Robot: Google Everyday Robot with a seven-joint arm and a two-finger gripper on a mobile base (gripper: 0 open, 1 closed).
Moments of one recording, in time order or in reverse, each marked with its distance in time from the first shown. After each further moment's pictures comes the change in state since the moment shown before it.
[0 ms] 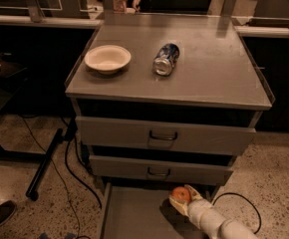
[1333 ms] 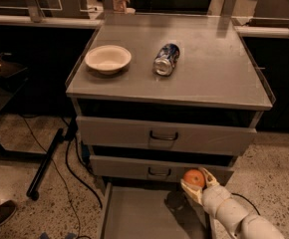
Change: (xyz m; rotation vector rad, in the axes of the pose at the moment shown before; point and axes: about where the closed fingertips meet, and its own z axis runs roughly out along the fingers) arm -0.120 -0.023 -0.074 0.088 -0.113 -0.142
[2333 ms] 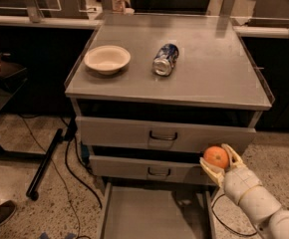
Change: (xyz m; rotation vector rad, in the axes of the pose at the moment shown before) arm -0.120 -0.057 -0.067 0.168 -0.088 -0.165
